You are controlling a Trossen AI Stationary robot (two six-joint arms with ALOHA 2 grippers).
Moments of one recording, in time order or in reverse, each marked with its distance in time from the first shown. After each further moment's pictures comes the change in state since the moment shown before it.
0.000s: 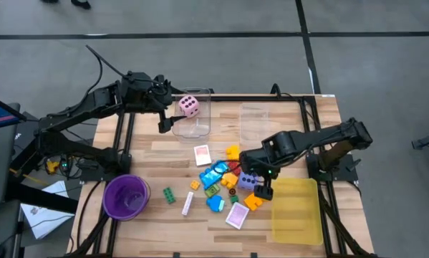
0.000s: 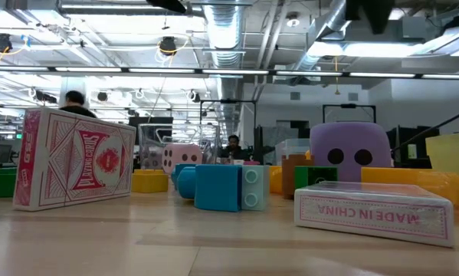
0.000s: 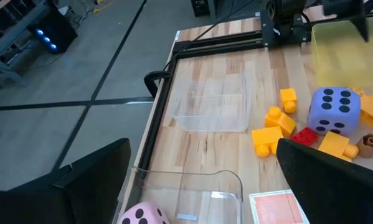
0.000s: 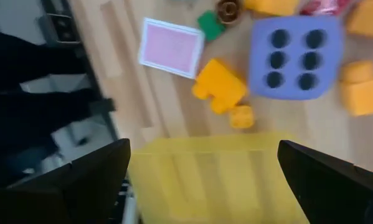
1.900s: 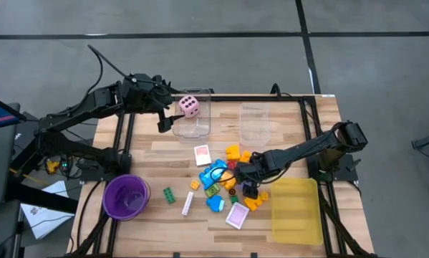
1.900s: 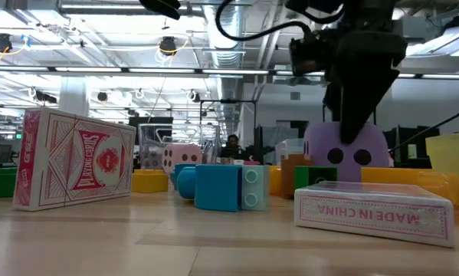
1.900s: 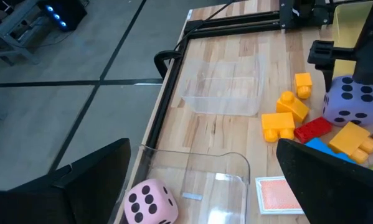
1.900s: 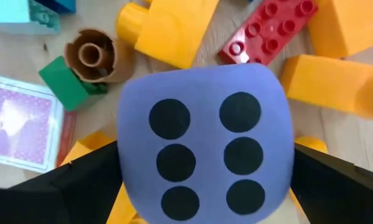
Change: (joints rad) left arm 0.000 0.000 0.000 -0.057 -0.073 -0.035; right arm 0.012 0.086 -0.468 0.524 0.357 -0.058
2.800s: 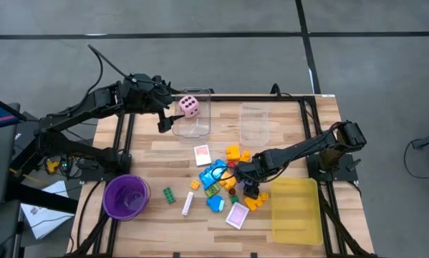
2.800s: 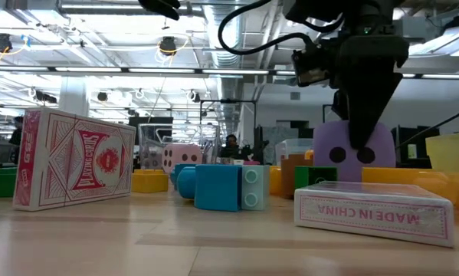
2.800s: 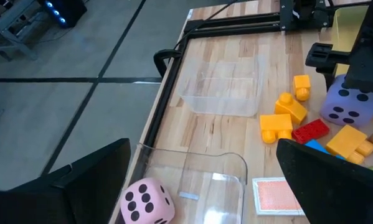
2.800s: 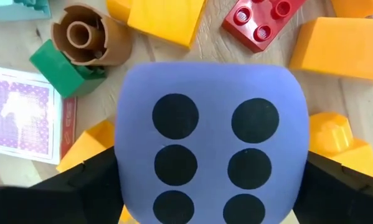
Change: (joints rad) left arm 0.000 0.000 0.000 -0.006 0.001 -0.024; right arm -0.022 0.004 -0.005 -0.015 -0.076 0.068
